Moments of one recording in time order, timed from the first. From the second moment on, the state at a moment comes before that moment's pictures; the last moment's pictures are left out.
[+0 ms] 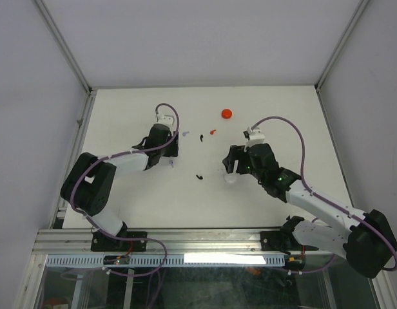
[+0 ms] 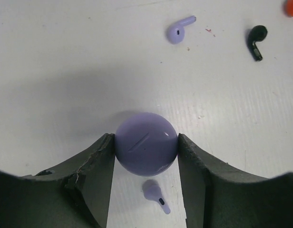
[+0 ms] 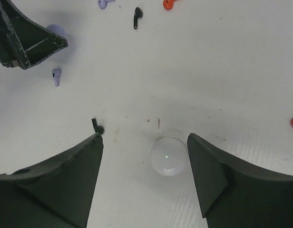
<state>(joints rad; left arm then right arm) -0.47 1.66 0.84 0.12 -0.16 -0.26 0.71 1.01 0.58 -0.06 0.20 0.43</state>
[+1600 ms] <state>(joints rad) -0.66 1.36 0.42 0.84 0.18 0.12 0.58 1.16 0.75 -0.10 -0.25 0.49</state>
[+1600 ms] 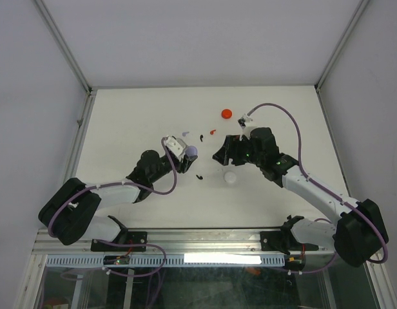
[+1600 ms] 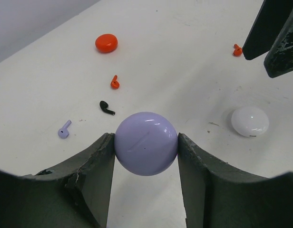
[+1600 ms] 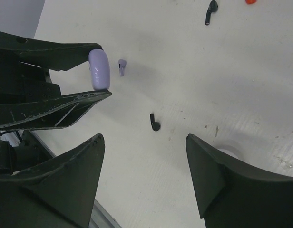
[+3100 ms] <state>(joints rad) -0.70 1.42 0.38 1.07 0.38 0.31 0.58 1.33 0.79 0.13 -0.48 0.55</state>
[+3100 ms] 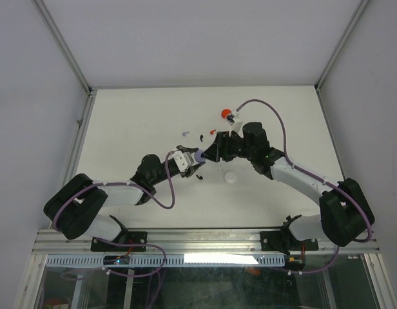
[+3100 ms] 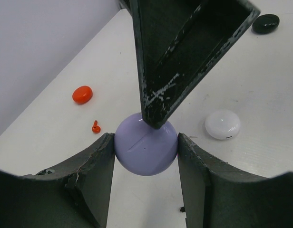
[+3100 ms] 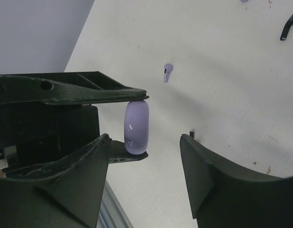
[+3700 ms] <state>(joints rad) -0.73 1.42 0.41 0.98 0.40 0.39 0.60 1.39 0.80 0.16 -0.53 0.56</state>
